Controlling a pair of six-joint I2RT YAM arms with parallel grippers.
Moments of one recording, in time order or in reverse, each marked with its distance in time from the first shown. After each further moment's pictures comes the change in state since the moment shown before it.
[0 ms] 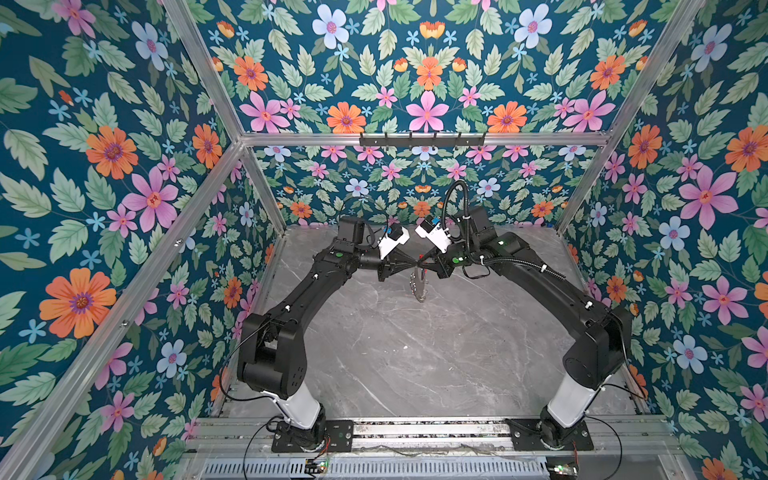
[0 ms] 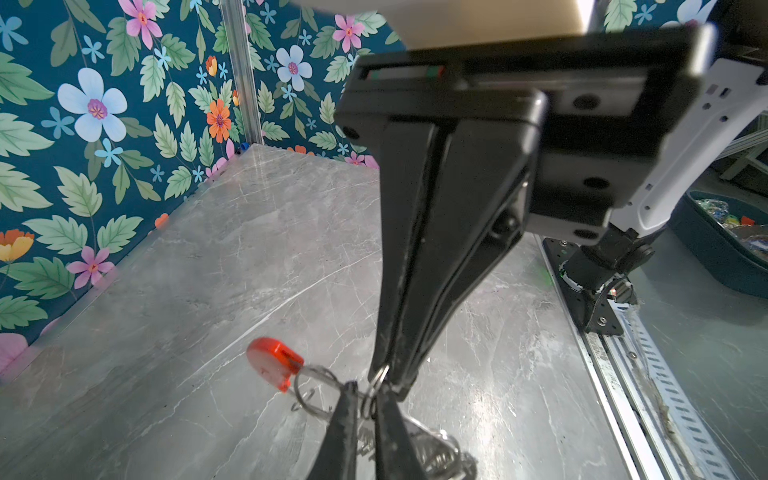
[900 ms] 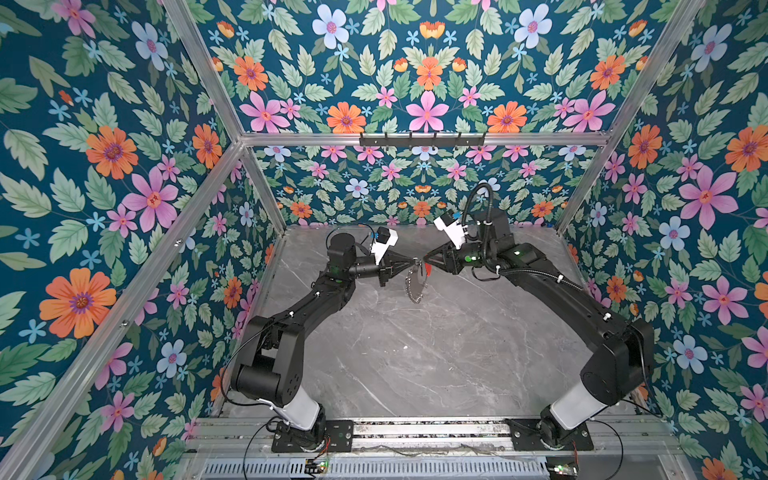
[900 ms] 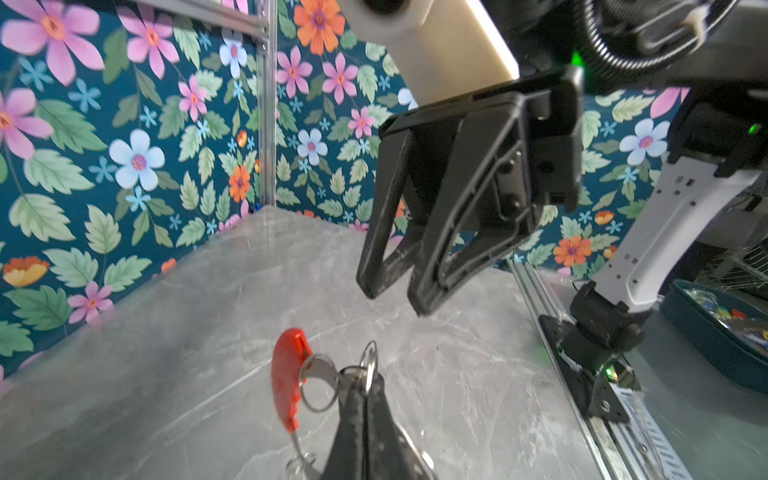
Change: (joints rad) left arm 0.019 -0.044 -0.365 0.958 0.007 -0.631; right arm -0.094 -0.146 -0.226 0.327 -0.093 0.297
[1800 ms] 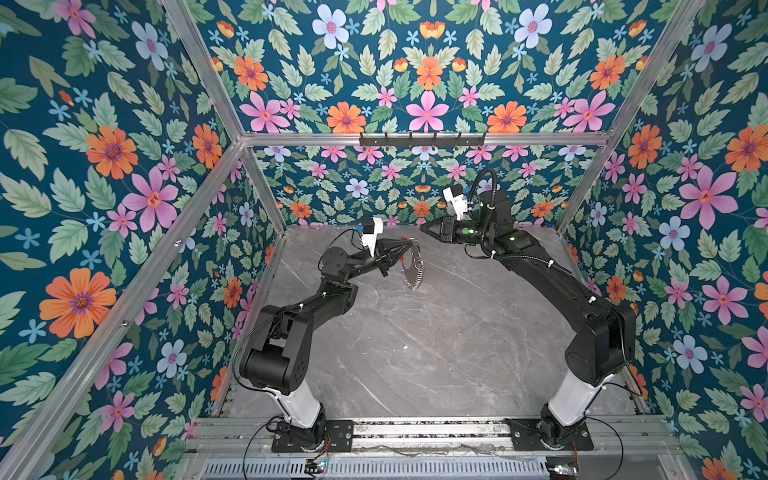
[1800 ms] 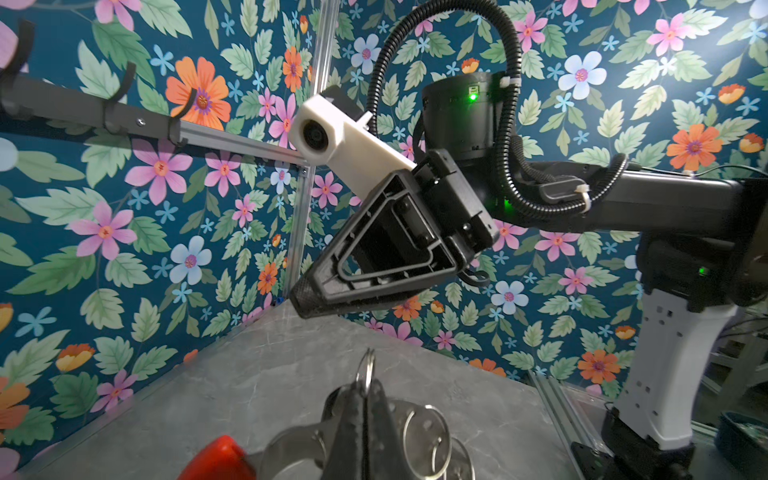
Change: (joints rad) left arm -0.008 0.070 -0.051 0.539 -0.188 -0.379; right arm -0.023 0.150 0.184 0.133 0.005 0.467
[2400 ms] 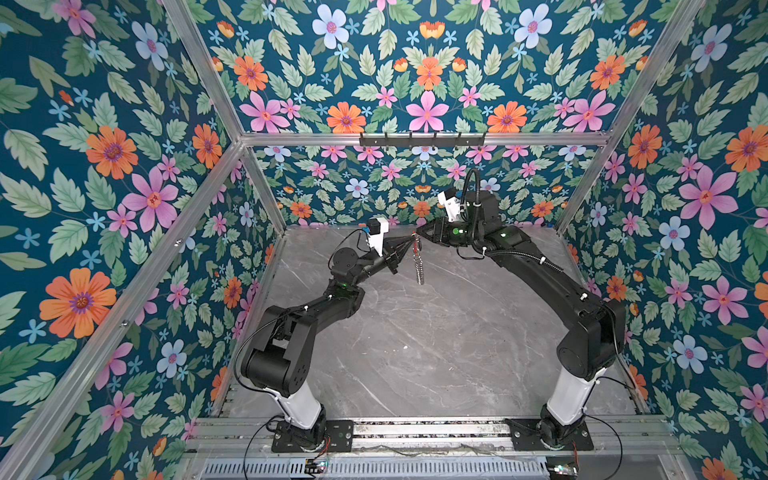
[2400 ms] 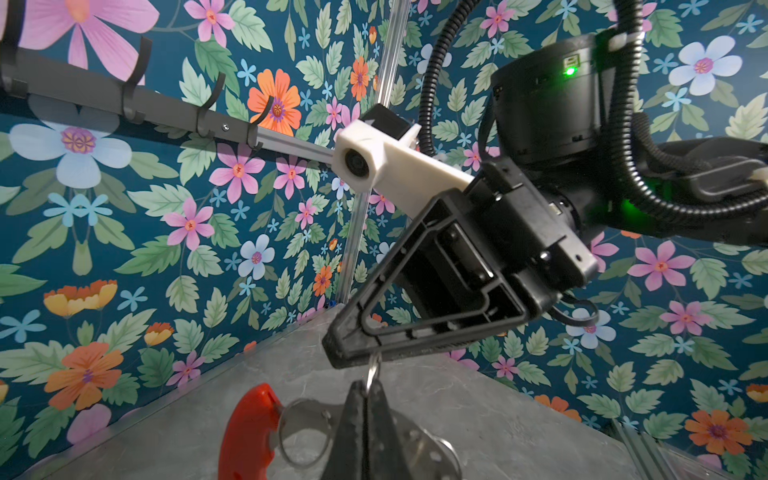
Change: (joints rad) left arm -0.066 -0.007 -0.013 -0.102 -0.248 0.120; right arm 0.056 0.053 0.098 -0.171 0.172 0.007
